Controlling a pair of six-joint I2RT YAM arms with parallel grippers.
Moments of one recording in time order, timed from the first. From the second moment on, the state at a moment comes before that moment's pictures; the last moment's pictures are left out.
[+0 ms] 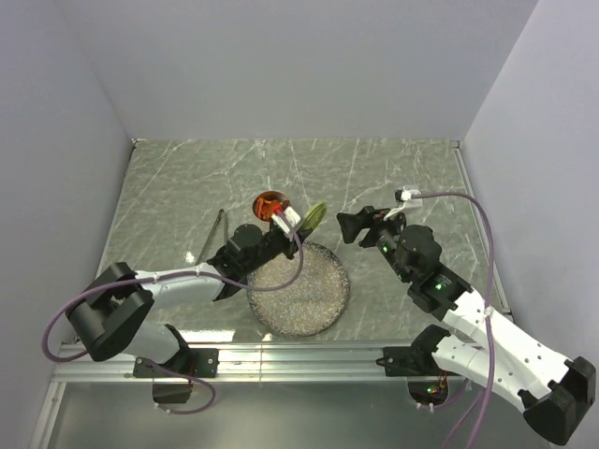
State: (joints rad) left arm -0.82 1.40 0.60 0.74 0.07 0.02; right arm 0.70 0.78 0.63 0.06 0.27 0.44
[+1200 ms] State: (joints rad) left arm -1.20 1.80 0.57 1.31 -0.62 1.01; right arm 0.50 1.13 0.71 0.07 -0.19 0.59
